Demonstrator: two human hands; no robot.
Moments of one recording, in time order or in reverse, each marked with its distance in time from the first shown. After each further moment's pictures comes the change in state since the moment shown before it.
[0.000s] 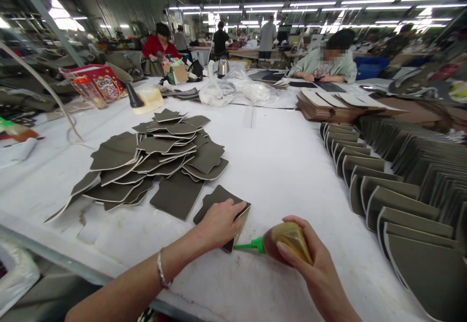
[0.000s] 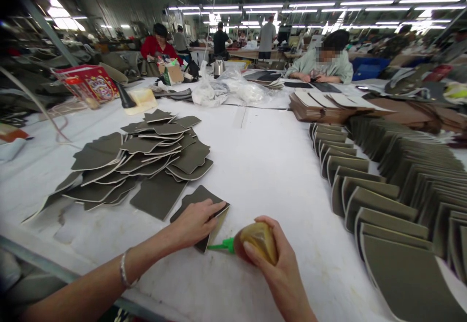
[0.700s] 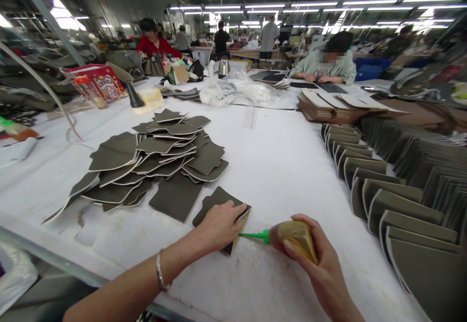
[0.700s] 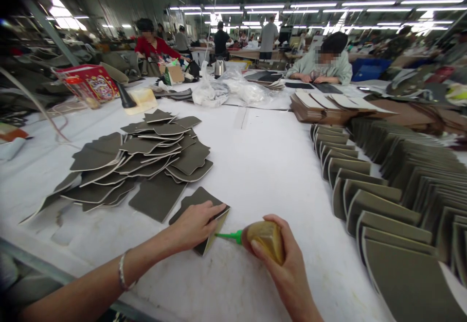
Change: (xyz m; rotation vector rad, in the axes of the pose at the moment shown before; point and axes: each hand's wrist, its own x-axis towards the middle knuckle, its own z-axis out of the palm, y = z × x) left_hand 0.001 0.001 -0.001 -0.017 -0.010 -0.016; right_hand 0.012 0.021 -0.011 -0.091 0.070 -0.144
